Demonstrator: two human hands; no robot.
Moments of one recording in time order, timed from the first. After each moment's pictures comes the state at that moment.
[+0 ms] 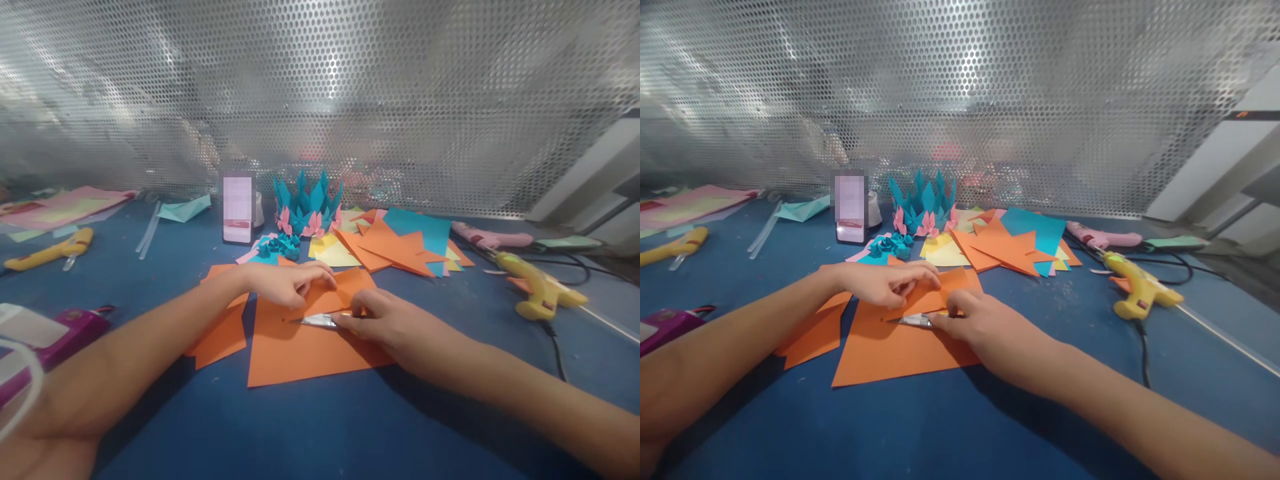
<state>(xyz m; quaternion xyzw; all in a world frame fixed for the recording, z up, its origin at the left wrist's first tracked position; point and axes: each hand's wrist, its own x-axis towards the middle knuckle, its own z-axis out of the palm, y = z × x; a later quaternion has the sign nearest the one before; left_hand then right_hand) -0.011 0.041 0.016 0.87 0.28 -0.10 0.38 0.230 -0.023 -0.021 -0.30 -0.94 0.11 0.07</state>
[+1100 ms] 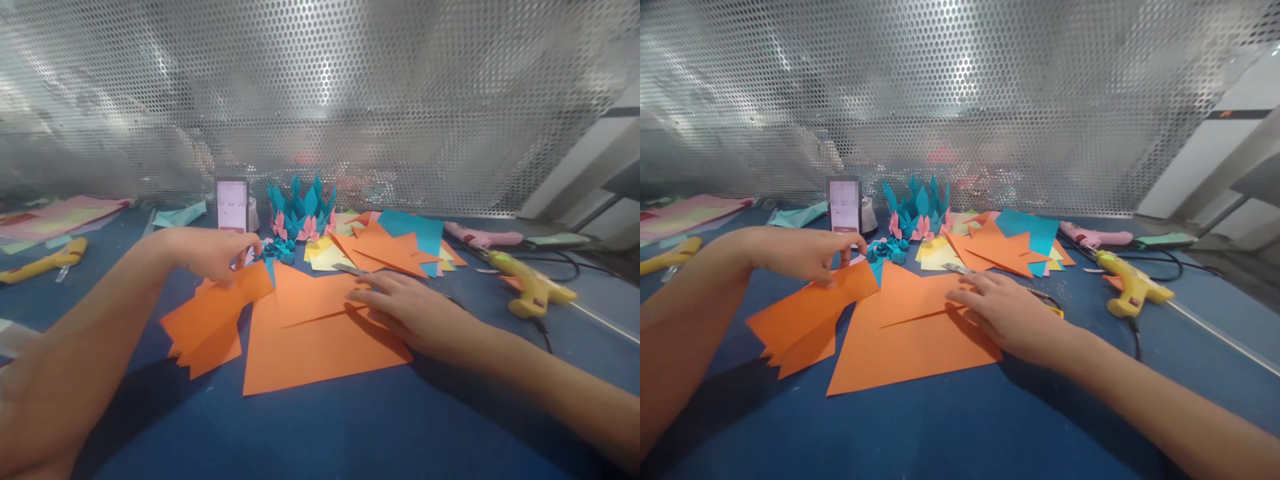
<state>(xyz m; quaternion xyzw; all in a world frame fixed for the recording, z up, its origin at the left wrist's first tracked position) -0.068 0.036 0.080 0.79 0.57 -0.18 0.16 0.252 -0.008 -0.012 -0.33 -0.94 -0.03 0.09</state>
